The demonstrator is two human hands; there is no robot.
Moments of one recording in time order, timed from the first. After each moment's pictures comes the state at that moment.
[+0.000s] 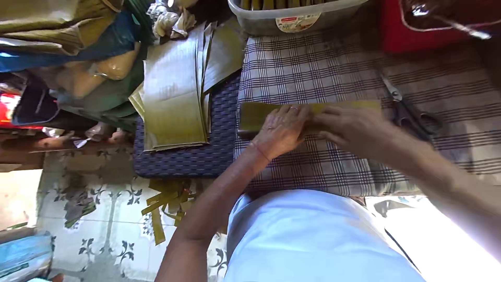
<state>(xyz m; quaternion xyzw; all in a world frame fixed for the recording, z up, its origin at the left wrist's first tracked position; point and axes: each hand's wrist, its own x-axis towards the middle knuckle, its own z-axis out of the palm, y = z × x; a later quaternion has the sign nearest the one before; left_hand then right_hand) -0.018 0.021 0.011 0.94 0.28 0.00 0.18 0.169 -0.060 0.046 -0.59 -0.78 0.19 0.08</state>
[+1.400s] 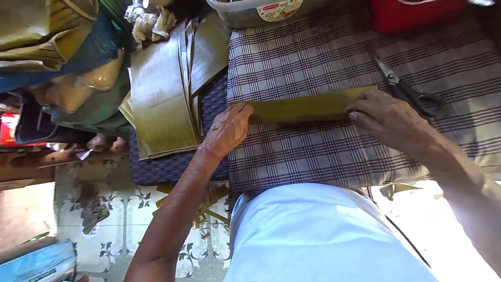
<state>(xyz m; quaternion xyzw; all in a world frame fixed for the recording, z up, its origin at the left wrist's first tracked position) -0.103 0.047 0.011 0.94 0.31 0.05 0.12 0.231 -0.095 0.003 -0.63 -0.72 0.19 0.21</state>
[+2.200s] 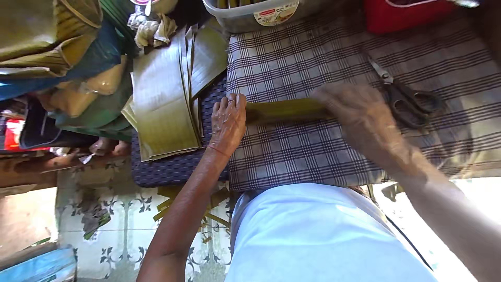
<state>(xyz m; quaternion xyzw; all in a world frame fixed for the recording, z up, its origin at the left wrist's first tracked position) -0.086 0.047 0.005 0.90 0.43 0.04 0.02 0.182 -0.084 0.009 -0.65 -0.74 0.04 0.18</state>
